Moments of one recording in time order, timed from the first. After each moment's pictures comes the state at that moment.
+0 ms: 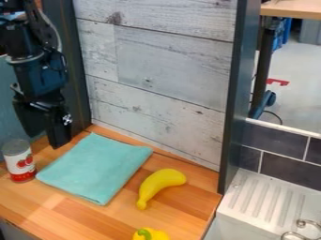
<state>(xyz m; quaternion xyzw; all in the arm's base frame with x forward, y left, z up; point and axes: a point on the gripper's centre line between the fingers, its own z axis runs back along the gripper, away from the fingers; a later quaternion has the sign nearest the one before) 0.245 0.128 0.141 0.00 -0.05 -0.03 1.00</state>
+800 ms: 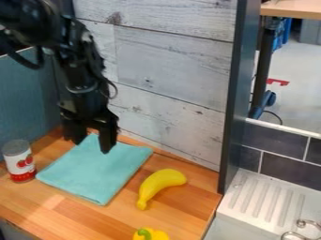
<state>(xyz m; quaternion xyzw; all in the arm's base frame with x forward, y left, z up) 0.325 0.128 0.086 0.05 -0.09 0.07 0.99</state>
